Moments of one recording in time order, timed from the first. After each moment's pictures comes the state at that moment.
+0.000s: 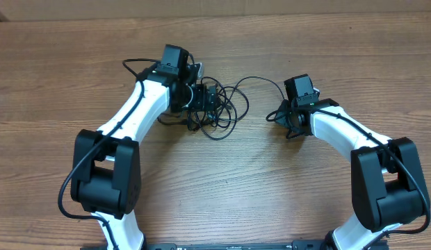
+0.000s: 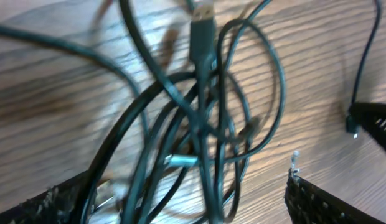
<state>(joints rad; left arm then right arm) -0.28 1.95 1.42 -0.67 0.38 -0.26 0.24 1.81 1.03 -0.43 0.07 0.70</state>
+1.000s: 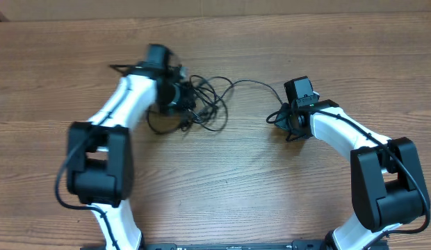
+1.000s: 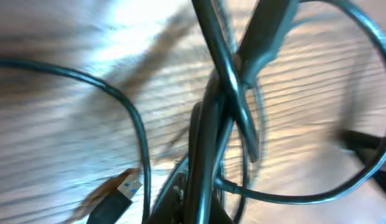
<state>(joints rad) -0.11 2.01 1.45 -0.74 0.53 -0.29 0.24 1.81 1.02 -0.46 0.07 0.70</state>
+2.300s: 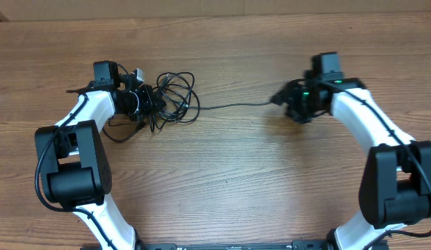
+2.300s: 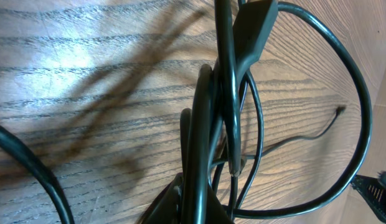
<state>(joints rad) 0.13 2.01 1.25 -0.48 0.69 -0.31 0.15 1.81 1.23 -0.58 -0.46 0.69</state>
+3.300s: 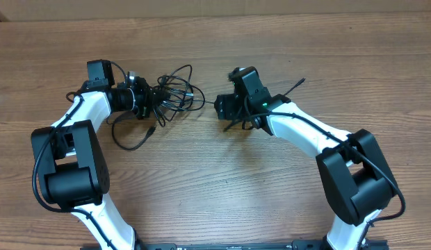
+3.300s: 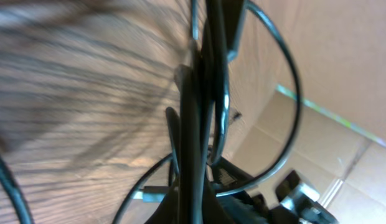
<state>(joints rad) 0.16 2.01 1.25 -0.40 0.99 -0.84 0.53 1.94 1.23 -0.25 -0.12 0.33</state>
